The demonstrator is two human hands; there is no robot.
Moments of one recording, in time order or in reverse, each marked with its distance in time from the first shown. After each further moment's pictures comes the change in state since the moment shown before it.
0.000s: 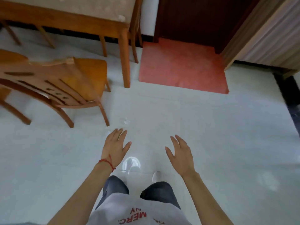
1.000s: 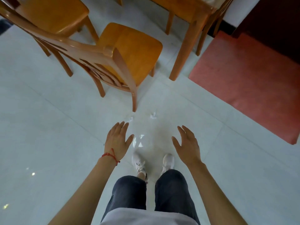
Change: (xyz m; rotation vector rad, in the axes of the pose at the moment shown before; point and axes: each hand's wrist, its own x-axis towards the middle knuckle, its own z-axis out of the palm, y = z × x) left_hand 0.120 -0.065 0.015 -0.177 0.109 -0.545; right_hand 0.260 -0.063 0.022 -0.112 -0.312 -0.317
